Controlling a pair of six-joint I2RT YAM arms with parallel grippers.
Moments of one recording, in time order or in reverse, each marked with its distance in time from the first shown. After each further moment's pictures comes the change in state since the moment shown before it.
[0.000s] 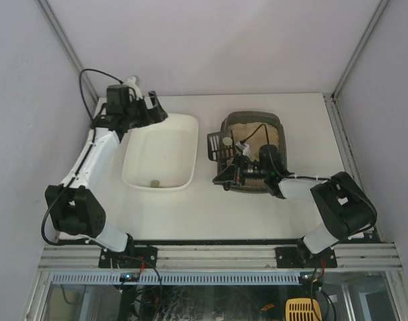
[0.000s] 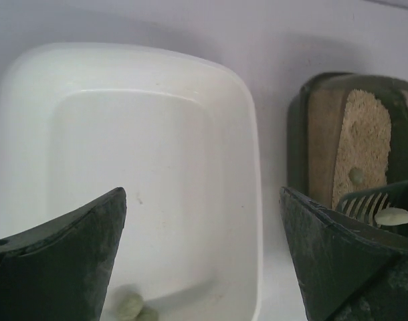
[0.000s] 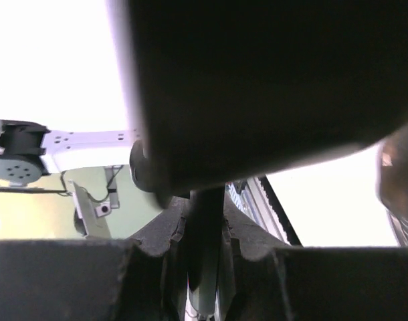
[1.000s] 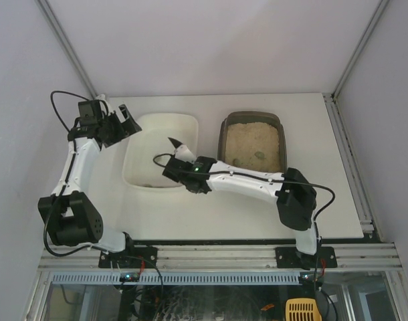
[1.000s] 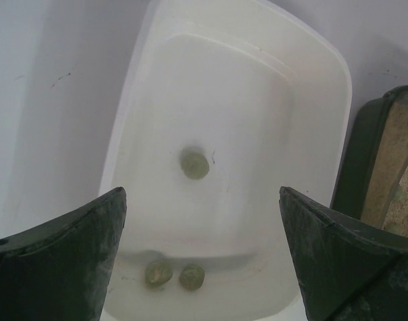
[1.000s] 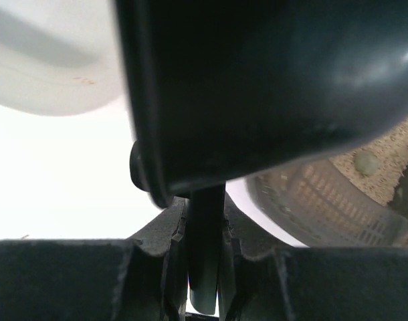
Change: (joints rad) left arm 0.306 -0.086 -0.120 -0.095 0.078 -0.002; right arm 0.691 0.408 1.146 -1.741 1.518 -0.838
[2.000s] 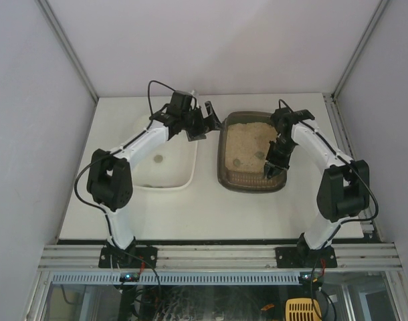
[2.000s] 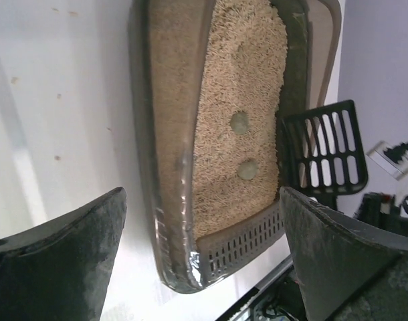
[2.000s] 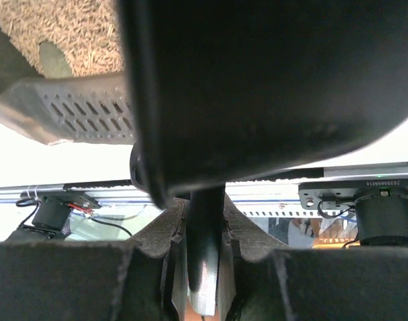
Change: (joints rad) left arm -0.595 0.433 0.295 0.163 0.071 -0.379; right arm -0.893 -0.293 -0.260 -0.348 -0.798 0.213
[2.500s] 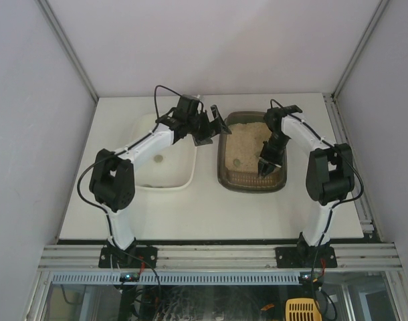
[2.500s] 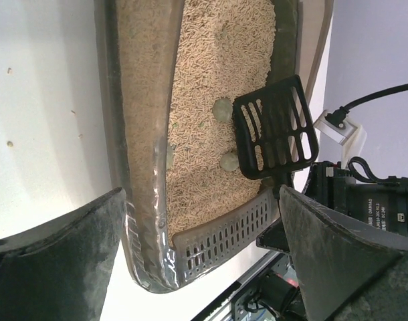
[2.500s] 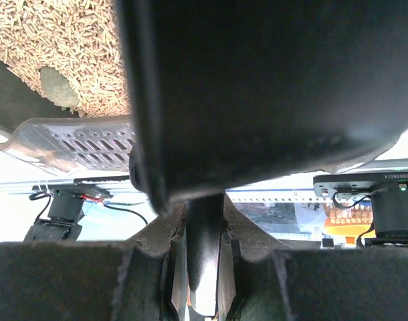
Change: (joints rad) left arm -0.070 0.010 -0.019 0.031 0.001 -0.102; right arm -0.002 0.222 0.131 -0.077 -0.050 0.019
